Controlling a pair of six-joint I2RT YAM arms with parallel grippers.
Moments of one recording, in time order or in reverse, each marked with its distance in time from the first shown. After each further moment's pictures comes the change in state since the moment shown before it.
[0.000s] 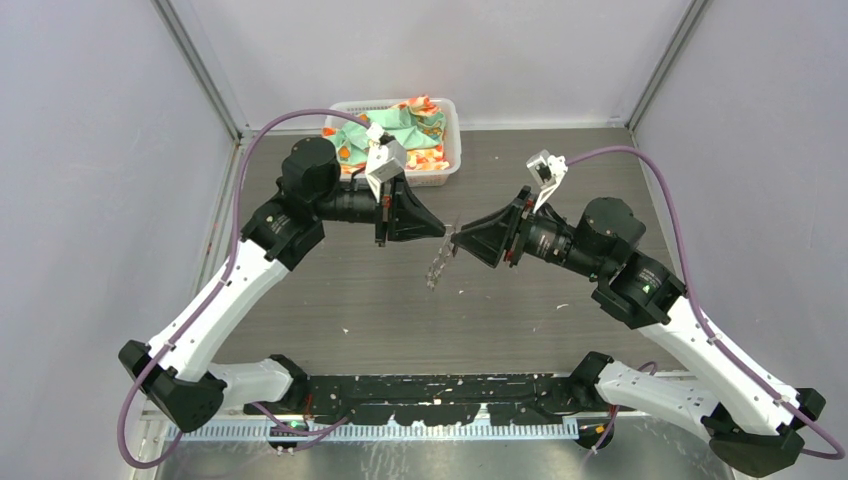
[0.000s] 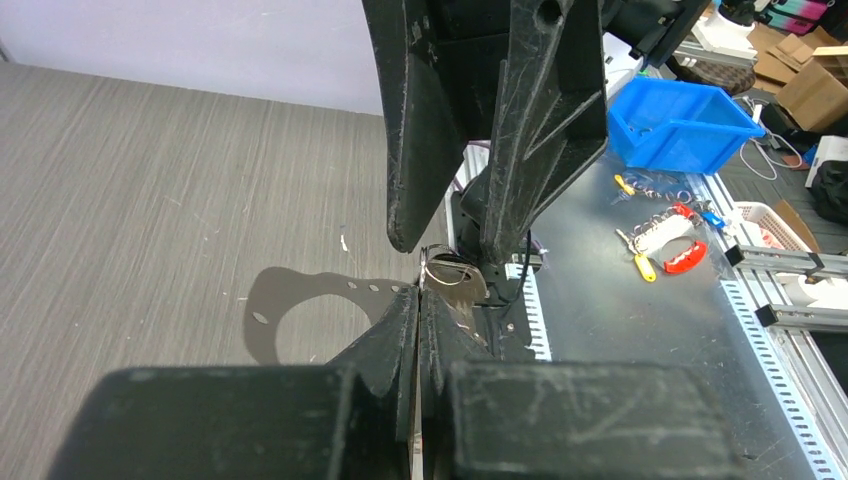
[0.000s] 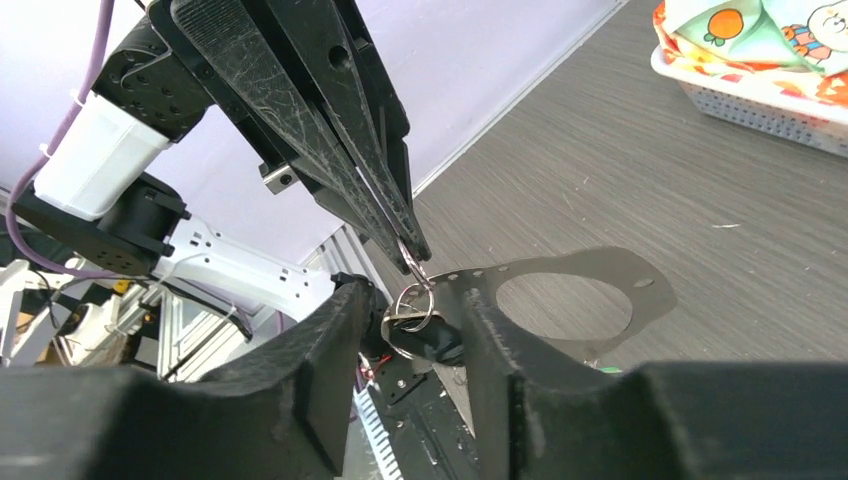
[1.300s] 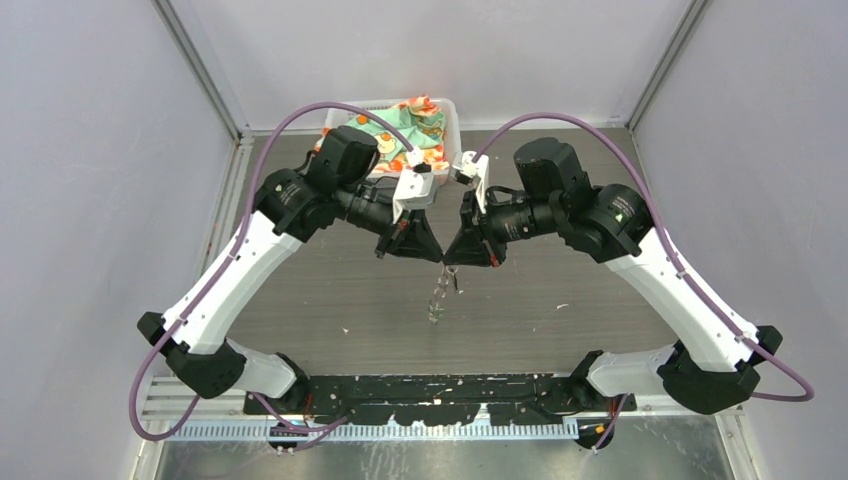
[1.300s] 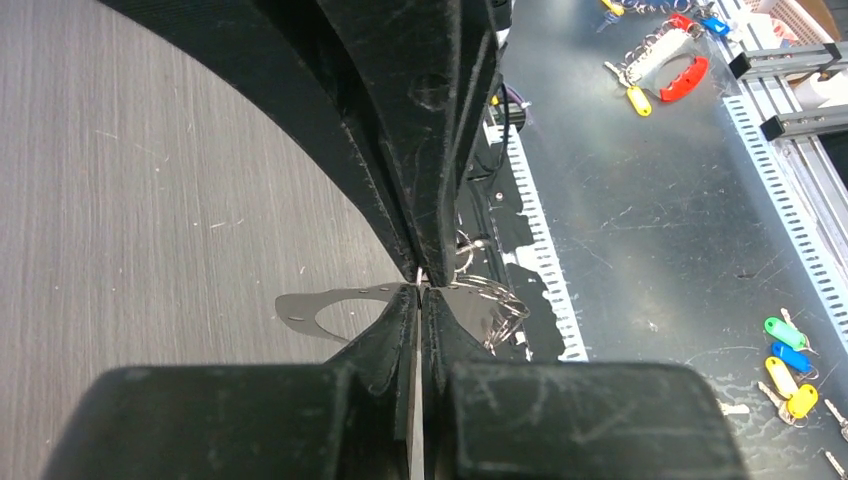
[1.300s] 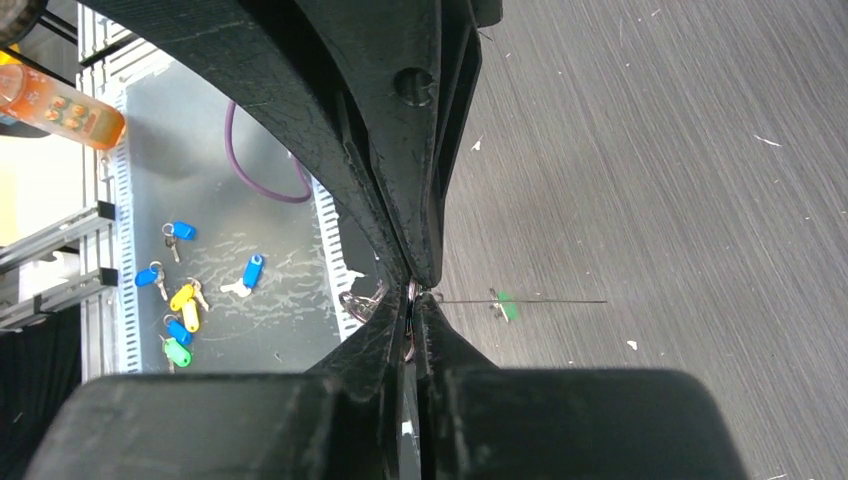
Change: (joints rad) left arm -0.097 0.189 0.377 -0.742 -0.006 0.583; right arm 0.014 0.411 0.558 -0.710 -0.322 -0.559
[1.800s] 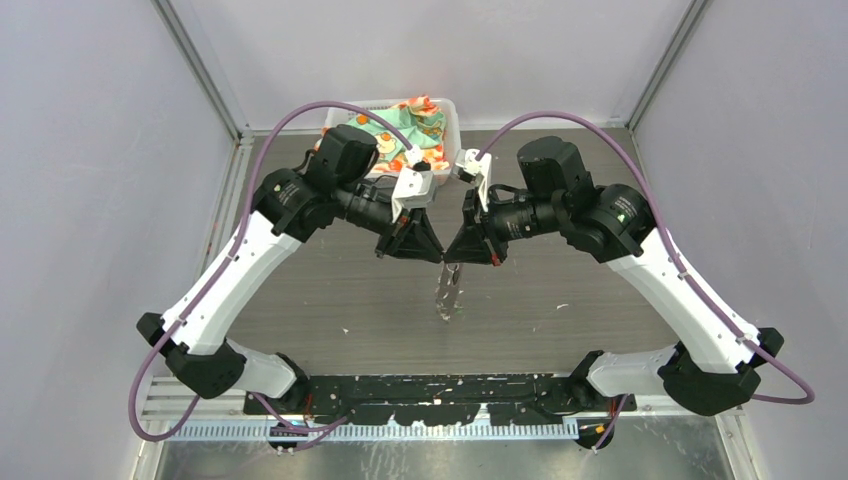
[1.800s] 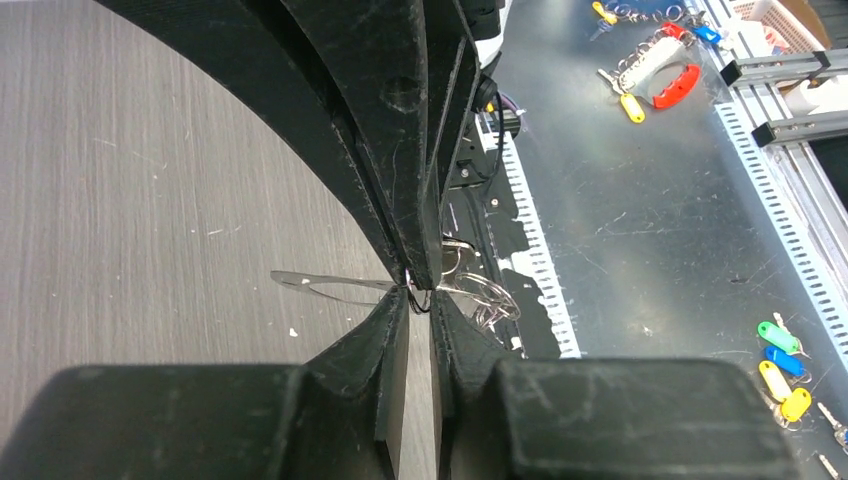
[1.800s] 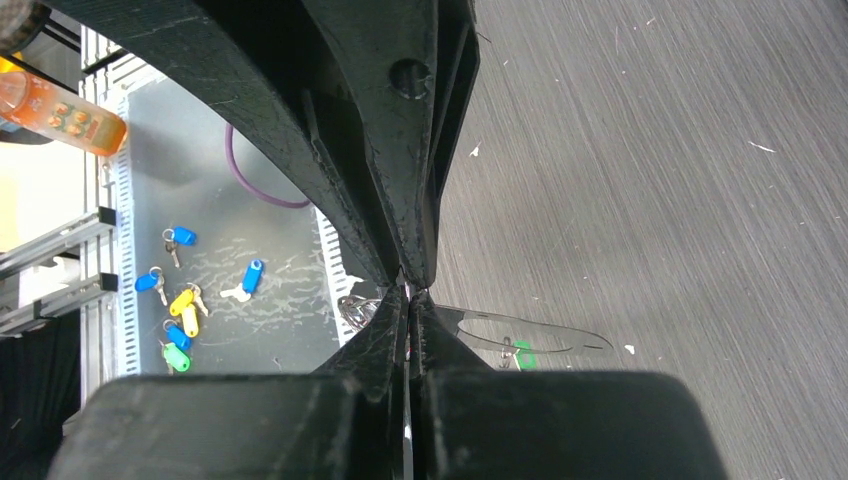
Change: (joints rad) left arm 0.000 0.000 0.006 0.007 0.009 -0.019; right arm -0.016 -0.007 -0.006 0.013 -0.007 0.005
